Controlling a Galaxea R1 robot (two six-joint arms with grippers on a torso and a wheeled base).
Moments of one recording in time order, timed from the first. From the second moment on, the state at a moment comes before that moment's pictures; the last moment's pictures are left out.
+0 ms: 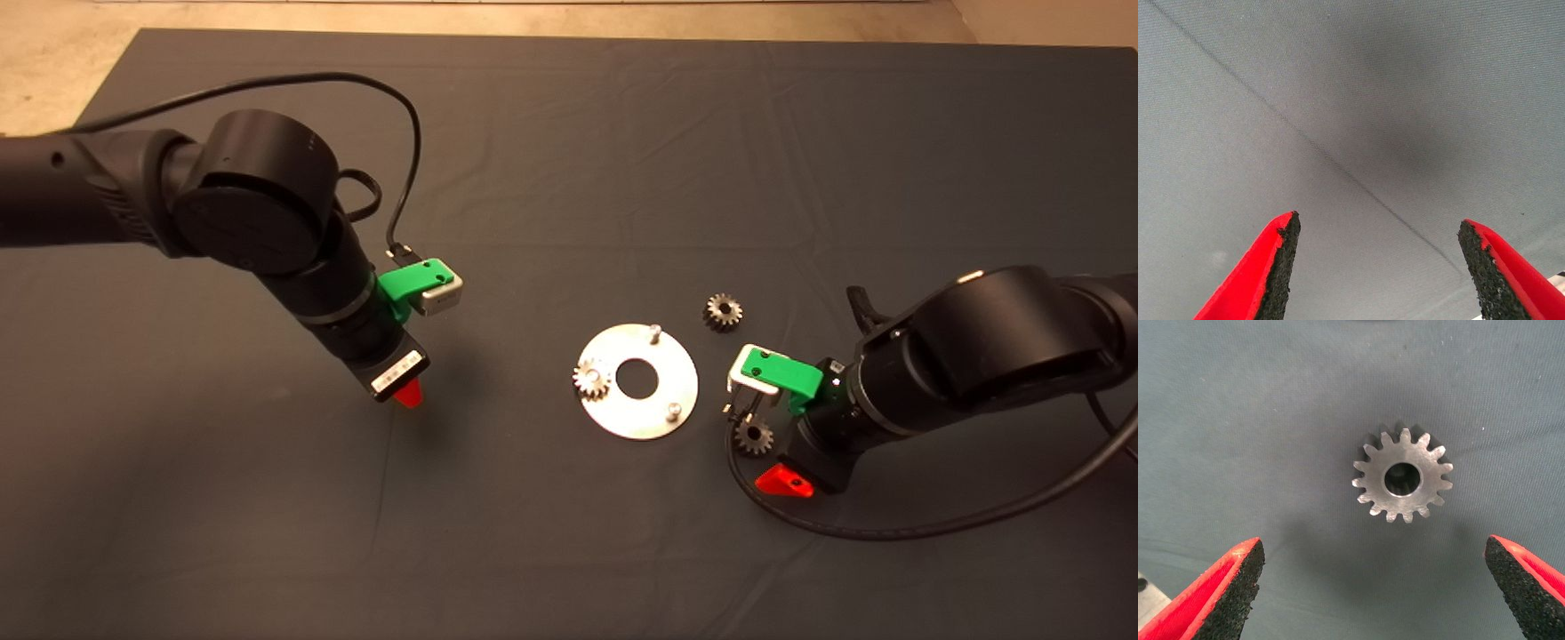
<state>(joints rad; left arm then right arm) -0.45 2.38 -0.88 0.23 1.53 -0.74 0.21 2.37 -0.66 -0.45 -1.53 0.79</state>
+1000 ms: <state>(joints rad) -0.45 2.36 -0.88 0.23 1.52 -0.74 0.17 2.37 -0.70 -0.53 -1.53 0.76</state>
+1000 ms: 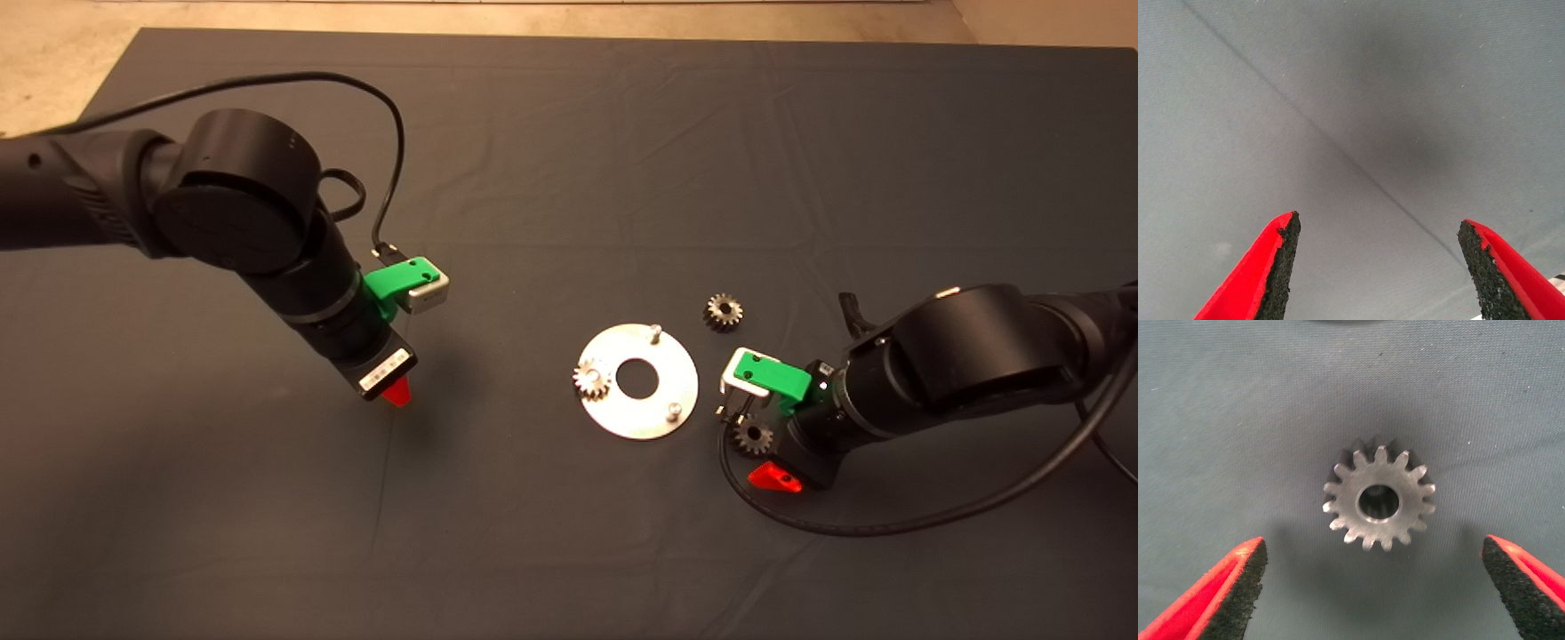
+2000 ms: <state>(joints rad) -0.45 2.35 -0.88 0.23 1.53 -0.74 0.14 2.38 -0.71 -0.56 -1.53 0.76</state>
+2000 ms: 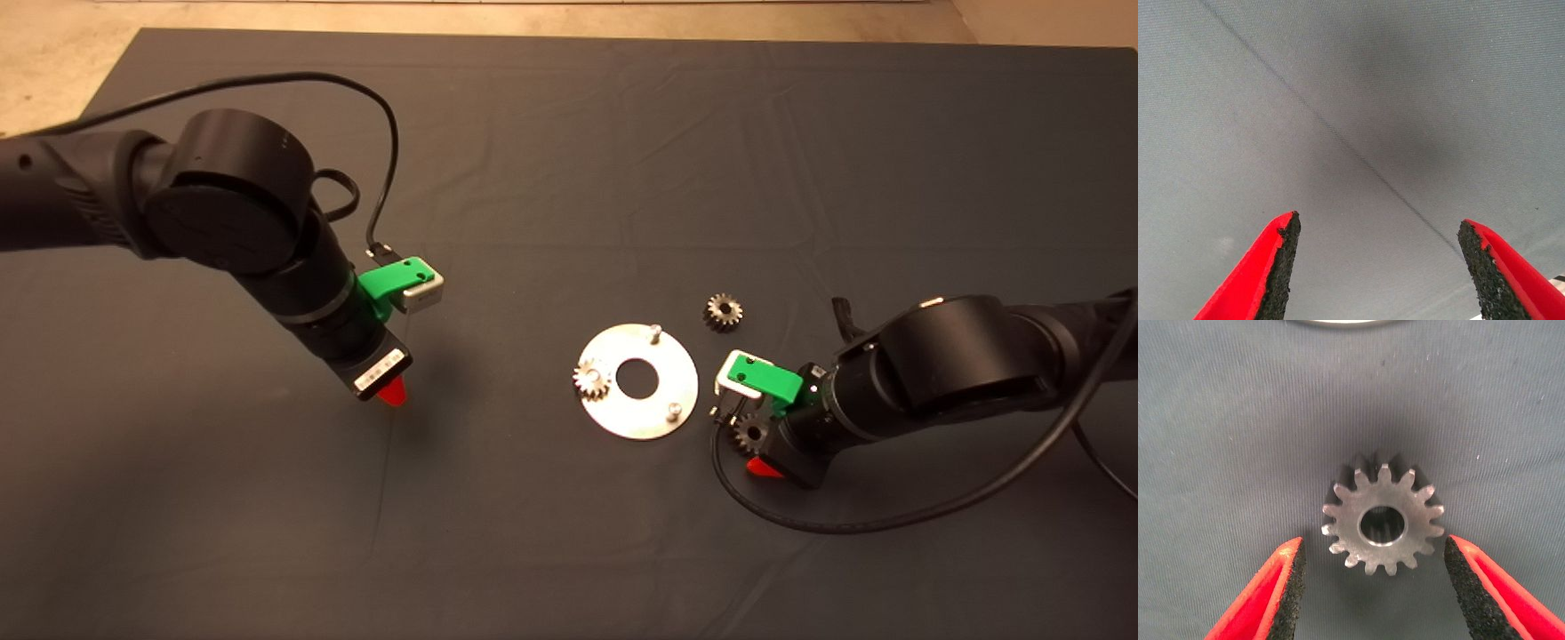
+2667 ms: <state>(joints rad) -0.46 2.35 -0.88 0.23 1.53 -0.74 0.14 2.38 -0.71 -0.59 -1.53 0.76</state>
